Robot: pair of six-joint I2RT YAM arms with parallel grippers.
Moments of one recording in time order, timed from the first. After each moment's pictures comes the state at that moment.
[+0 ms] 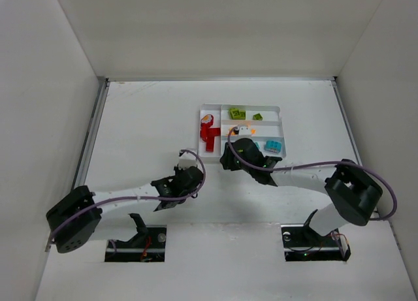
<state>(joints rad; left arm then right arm) -1.01 1.22 0.44 -0.08 -0.59 -0.65 0.85 1.50 0.76 0.14 0.26 0.61</state>
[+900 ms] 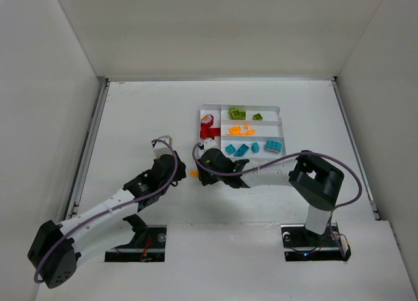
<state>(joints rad) -0.76 0.86 0.44 -0.21 -0.43 -0.73 1.05 1.80 0.99 0.04 0.20 0.51</state>
